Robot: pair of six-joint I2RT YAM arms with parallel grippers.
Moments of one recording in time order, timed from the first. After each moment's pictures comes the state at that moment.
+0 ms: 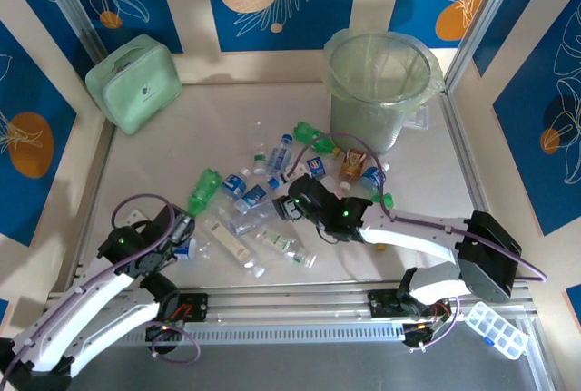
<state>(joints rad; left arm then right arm) -0.61 0.63 0.66 -1.28 -0.48 -1.51 1.03 1.33 0.81 -0.16 0.37 0.31</state>
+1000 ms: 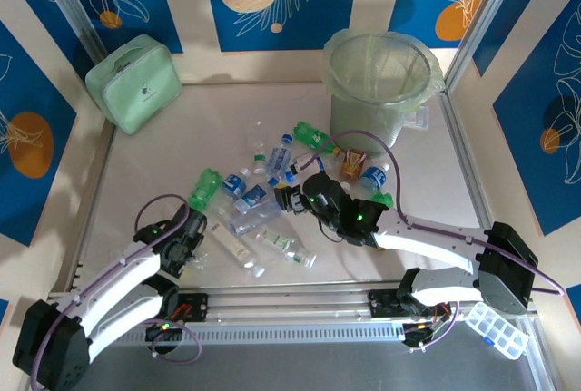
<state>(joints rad) -0.47 0.85 0.38 -0.89 -0.24 -1.54 1.01 1.23 0.78 -0.04 0.37 0.33</state>
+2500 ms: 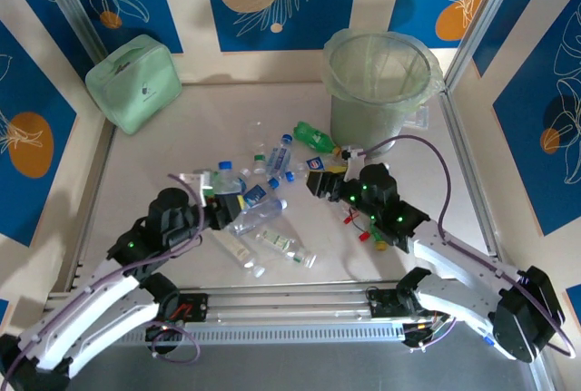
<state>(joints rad) -0.69 0.65 0.56 -0.36 0.10 -0.62 0.65 0.97 0.54 0.13 -0.12 0.57</state>
